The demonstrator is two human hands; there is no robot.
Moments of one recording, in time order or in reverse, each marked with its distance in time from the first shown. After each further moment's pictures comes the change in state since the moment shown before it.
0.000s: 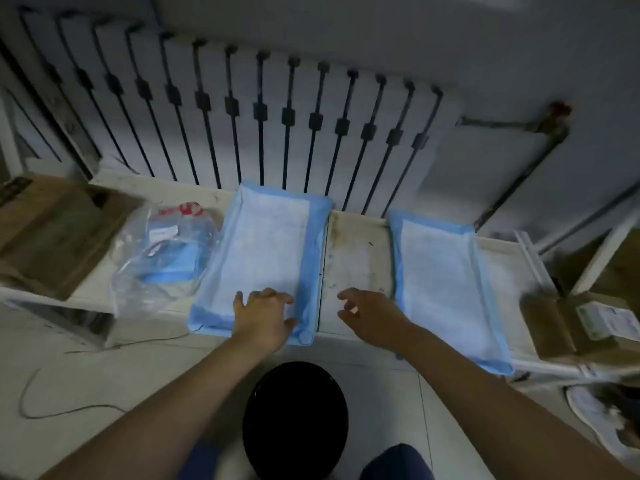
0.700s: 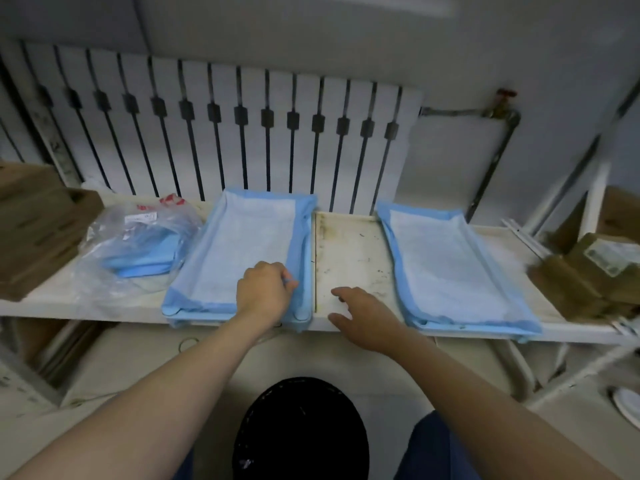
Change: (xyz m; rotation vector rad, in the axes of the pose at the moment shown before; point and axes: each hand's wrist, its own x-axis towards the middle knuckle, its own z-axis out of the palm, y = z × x) left_hand 0.028 -0.006 0.100 -0.272 0.459 0.039; right_hand -0.004 0.043 0.136 0.018 0.302 -0.054
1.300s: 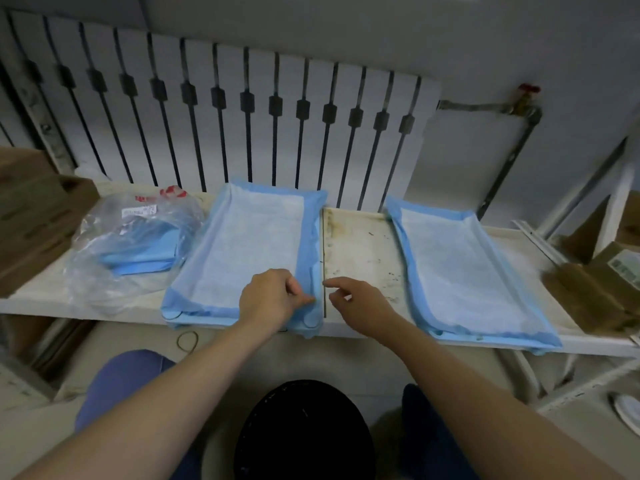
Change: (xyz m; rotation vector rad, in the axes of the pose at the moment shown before) left_hand 0.006 -0.006 -0.006 -0.157 -0.117 -0.053; right_hand 0.041 -0.020 0.001 0.224 0.048 0.037
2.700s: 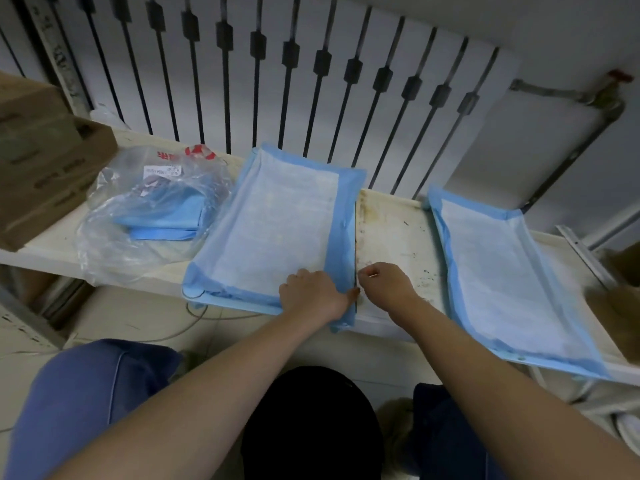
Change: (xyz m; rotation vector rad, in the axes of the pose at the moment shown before) left_hand 0.037 -0.014 0.048 0.277 -0.233 -0.188; right_hand 0.063 -0.009 0.023 0.037 0.050 0.311
